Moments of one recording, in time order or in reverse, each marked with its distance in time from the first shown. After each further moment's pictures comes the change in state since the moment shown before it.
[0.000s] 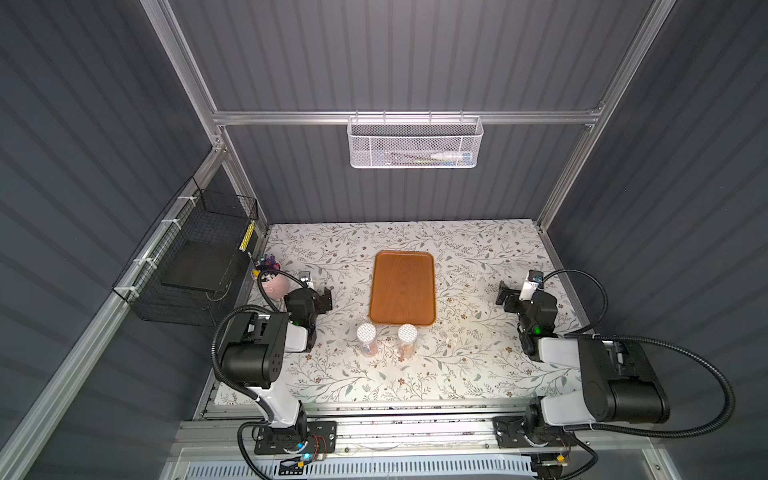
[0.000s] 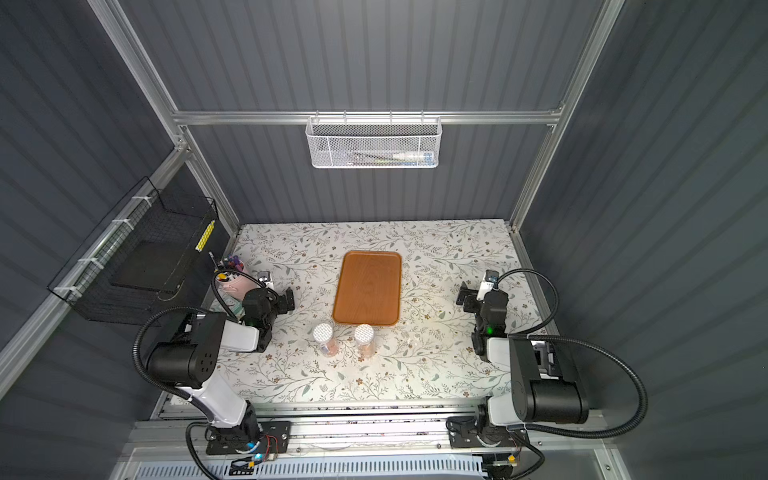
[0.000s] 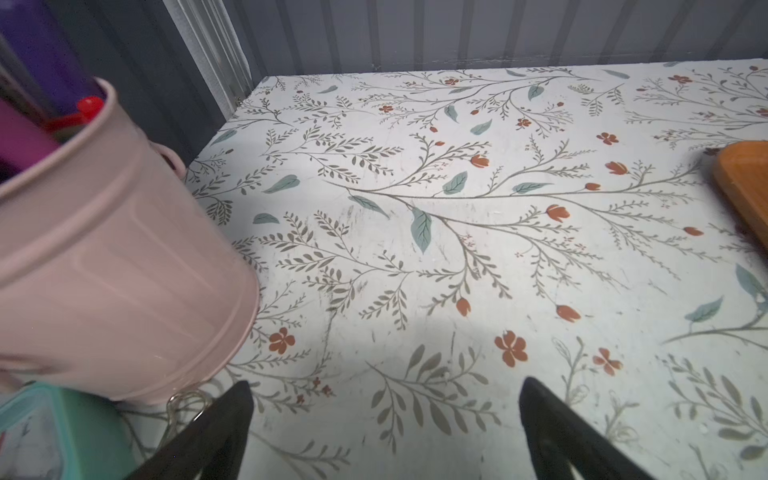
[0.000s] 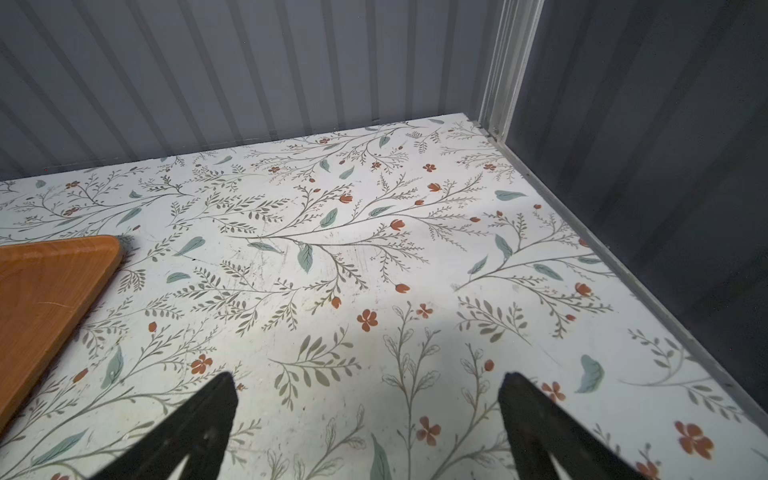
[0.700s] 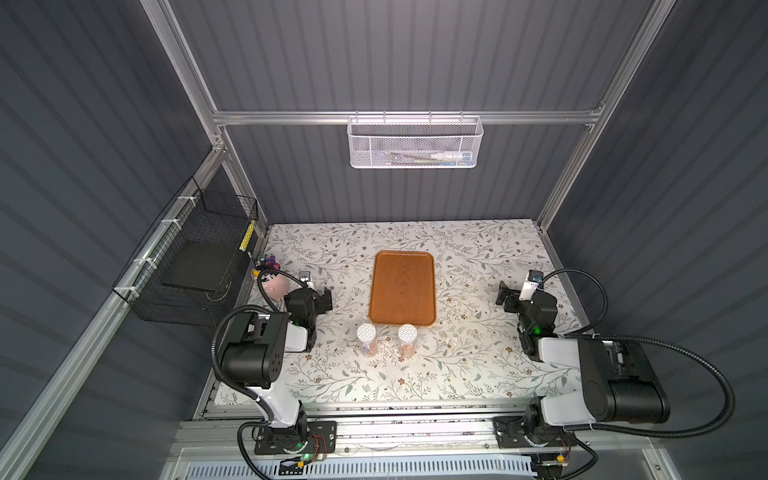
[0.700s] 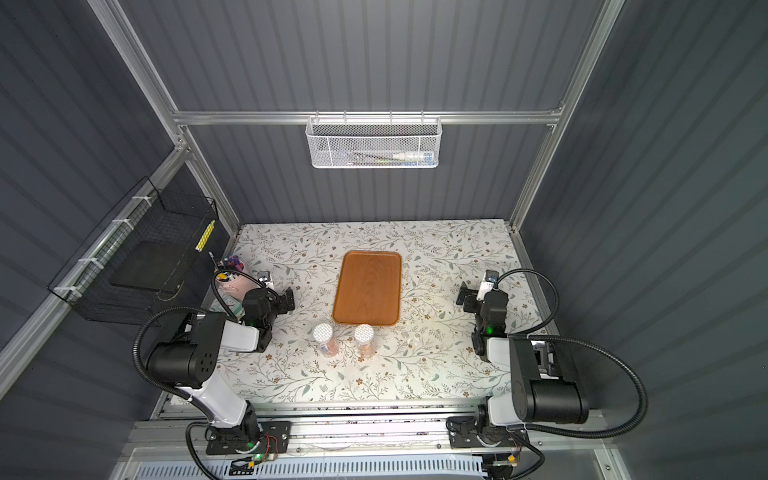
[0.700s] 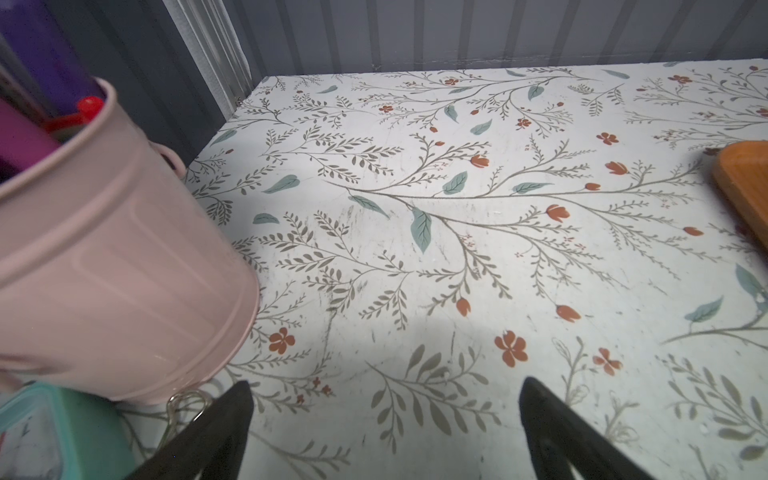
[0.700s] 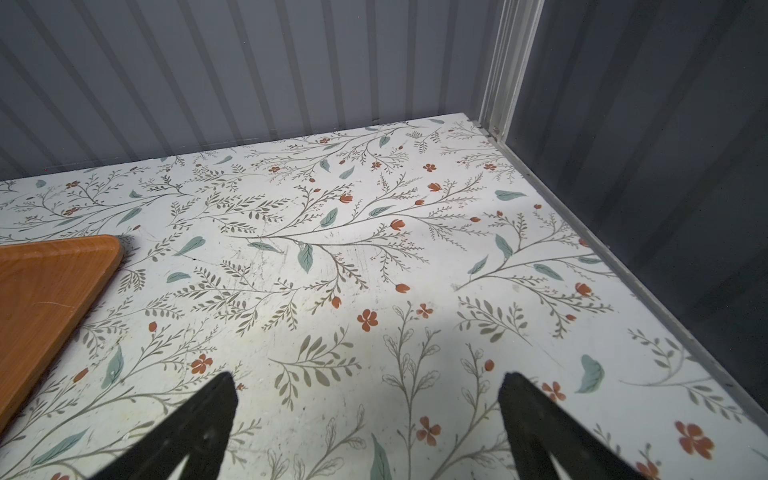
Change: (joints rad) left arm 0.000 0.000 0.000 0.000 0.000 0.000; right arm 0.000 0.000 0.000 0.000 -0.001 0.000
